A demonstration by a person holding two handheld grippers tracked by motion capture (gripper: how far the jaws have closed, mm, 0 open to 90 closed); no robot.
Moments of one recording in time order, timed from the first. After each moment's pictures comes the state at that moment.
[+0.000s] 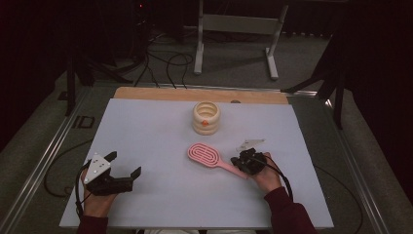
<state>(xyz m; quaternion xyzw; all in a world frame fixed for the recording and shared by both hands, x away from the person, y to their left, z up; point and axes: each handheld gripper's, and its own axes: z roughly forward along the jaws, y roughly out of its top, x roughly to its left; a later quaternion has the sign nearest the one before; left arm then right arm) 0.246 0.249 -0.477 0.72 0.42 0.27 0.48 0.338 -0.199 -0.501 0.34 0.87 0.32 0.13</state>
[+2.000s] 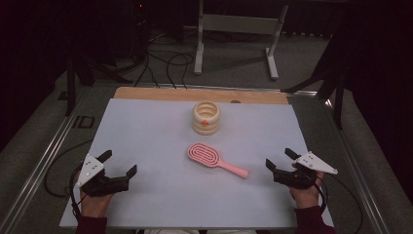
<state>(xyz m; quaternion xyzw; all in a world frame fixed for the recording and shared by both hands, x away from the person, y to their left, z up) 0.240 0.257 -0.473 0.70 0.42 0.29 0.51 0.270 -0.314 -0.476 0.42 0.70 0.51 0.27</state>
